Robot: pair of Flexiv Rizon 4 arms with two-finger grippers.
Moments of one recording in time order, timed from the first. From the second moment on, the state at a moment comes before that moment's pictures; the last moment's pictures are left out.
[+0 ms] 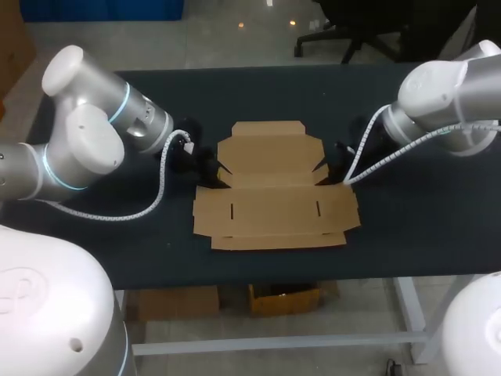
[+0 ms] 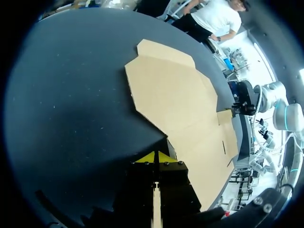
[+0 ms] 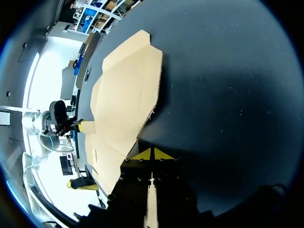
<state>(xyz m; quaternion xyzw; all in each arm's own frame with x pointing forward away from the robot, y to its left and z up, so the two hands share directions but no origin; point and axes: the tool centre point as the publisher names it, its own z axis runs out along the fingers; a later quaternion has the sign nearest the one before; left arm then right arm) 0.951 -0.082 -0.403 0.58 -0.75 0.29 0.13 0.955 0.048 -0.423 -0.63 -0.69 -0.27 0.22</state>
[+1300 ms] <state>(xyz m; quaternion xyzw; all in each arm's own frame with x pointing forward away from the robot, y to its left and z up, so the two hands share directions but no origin) 0.952 -0.100 -0.393 0.61 -0.76 0.24 0.06 0.946 0.057 -0.412 -0.69 -0.67 -0.23 0.14</state>
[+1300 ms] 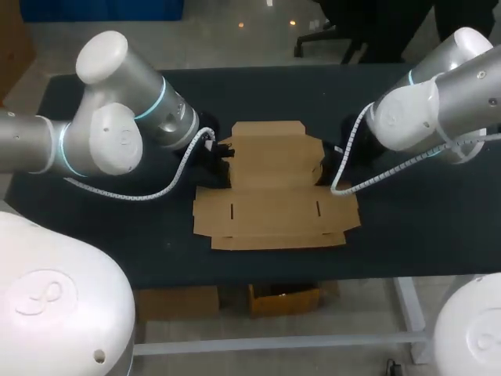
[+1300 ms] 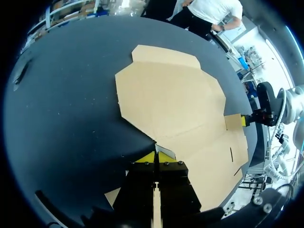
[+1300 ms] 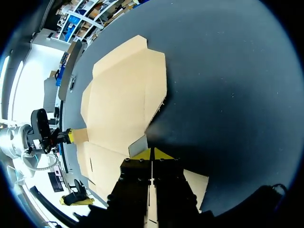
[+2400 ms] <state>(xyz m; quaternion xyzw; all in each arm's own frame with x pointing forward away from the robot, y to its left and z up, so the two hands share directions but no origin) 0.940 -0.113 -0.386 0.61 -0.76 0.22 0.02 0.943 0.066 -0.408 -0.71 -0.66 -0.23 0.11</state>
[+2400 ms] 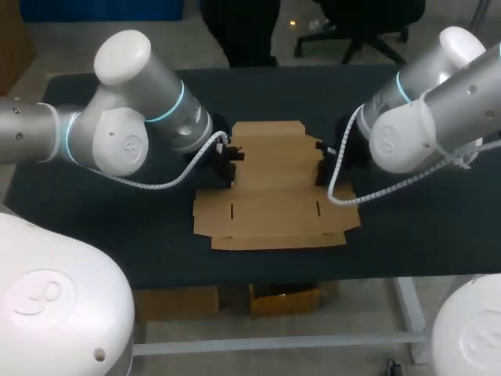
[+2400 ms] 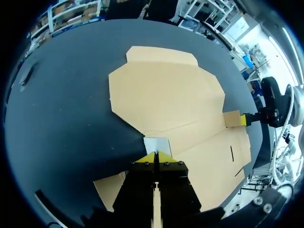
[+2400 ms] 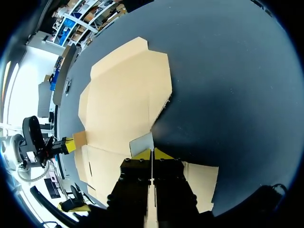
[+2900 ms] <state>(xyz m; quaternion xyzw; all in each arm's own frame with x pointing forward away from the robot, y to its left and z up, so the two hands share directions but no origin) 0.942 -0.121 -0.388 0.60 -0.77 0.22 0.02 0.949 0.075 -0.408 -0.70 -0.67 -0.23 0.11</state>
